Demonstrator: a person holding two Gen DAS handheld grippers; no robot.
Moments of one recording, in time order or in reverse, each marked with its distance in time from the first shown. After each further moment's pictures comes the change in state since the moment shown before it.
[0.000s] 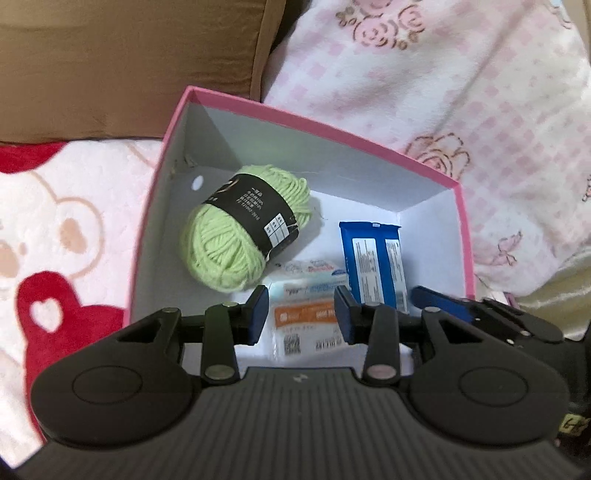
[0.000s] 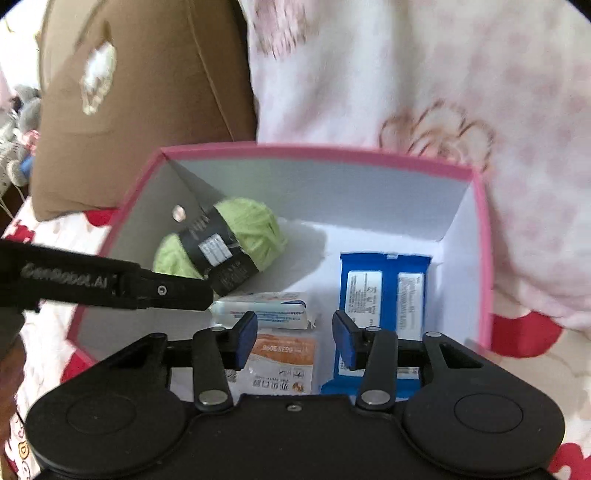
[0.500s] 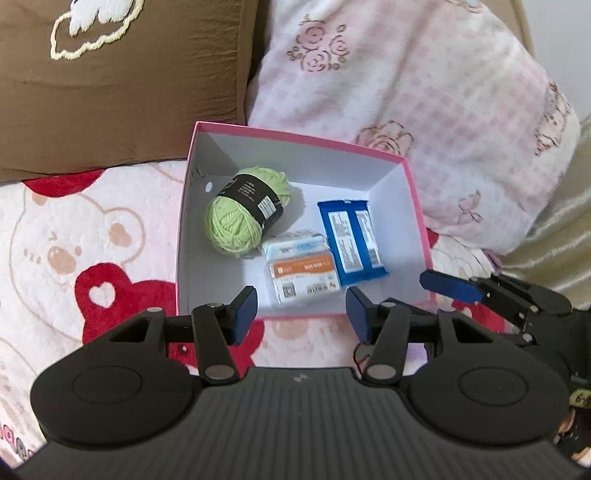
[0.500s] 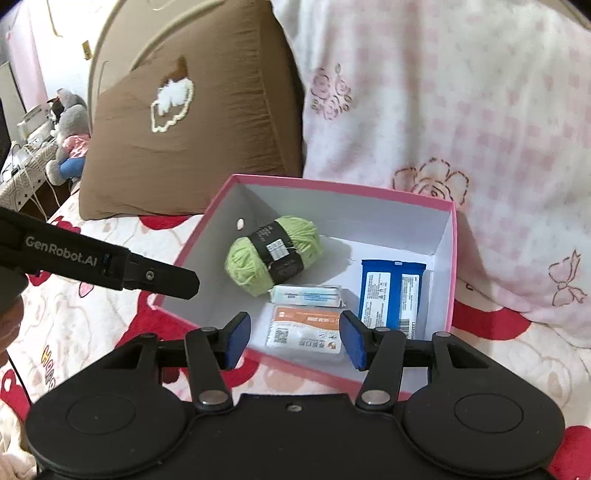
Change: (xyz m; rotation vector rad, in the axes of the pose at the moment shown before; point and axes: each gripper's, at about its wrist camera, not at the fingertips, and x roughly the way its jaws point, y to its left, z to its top) left arm -0.095 -0.014 -0.039 0.142 -0.020 0.024; right arm -0.101 0.035 -0.024 -0.072 -0.082 0.033
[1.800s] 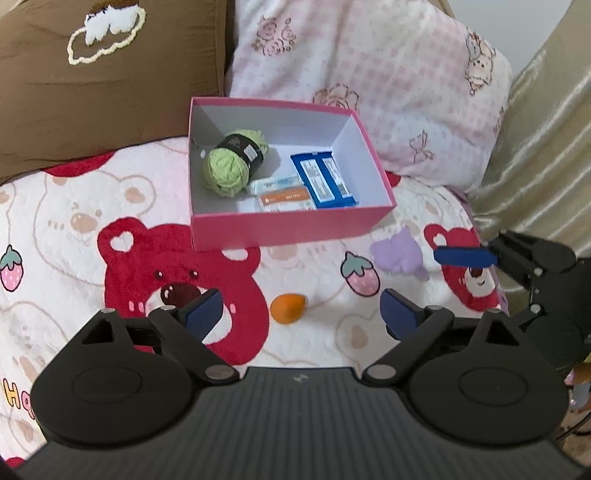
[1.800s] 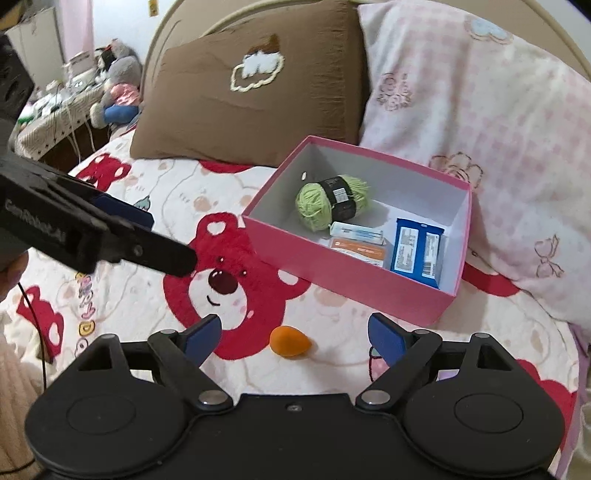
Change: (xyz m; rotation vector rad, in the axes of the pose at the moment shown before) left arm -0.082 0.000 -0.109 0.149 -0.030 -0.044; right arm -0.092 0.078 -0.077 -0.172 0.040 -0.008
